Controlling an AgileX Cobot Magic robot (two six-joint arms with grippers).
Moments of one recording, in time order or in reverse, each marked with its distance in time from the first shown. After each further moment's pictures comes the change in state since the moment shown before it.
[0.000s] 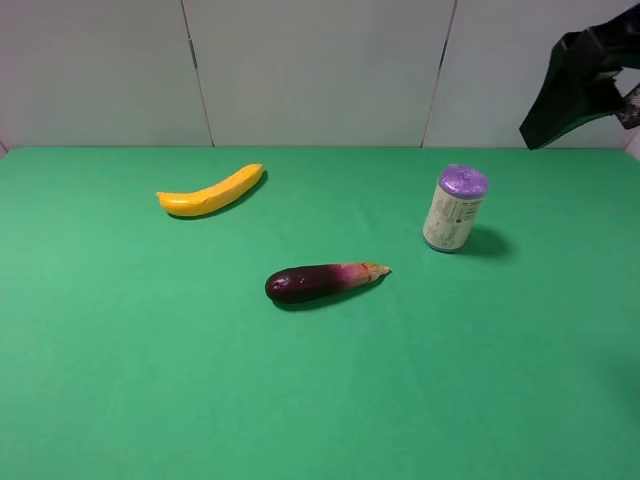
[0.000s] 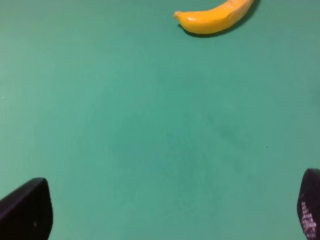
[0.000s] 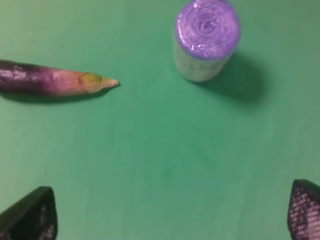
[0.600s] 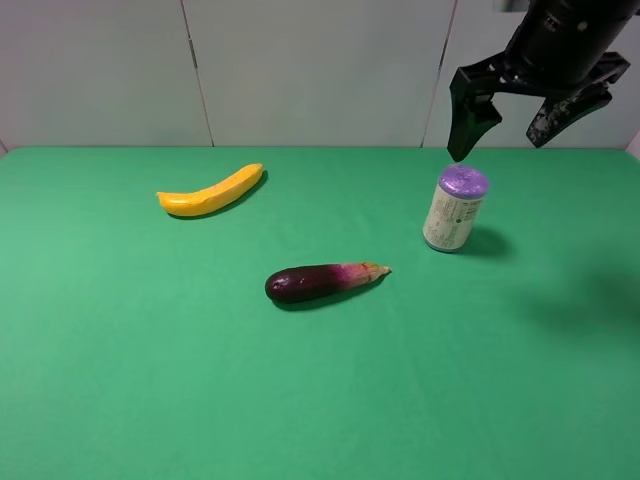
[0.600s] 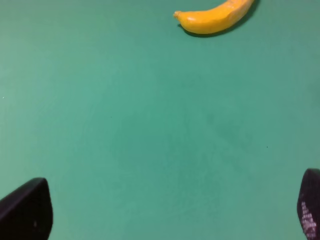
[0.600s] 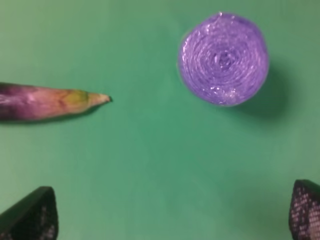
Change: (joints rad) left arm 0.000 0.000 0.000 0.000 0.000 0.000; right arm 0.000 0.358 -0.177 -0.010 0.009 0.029
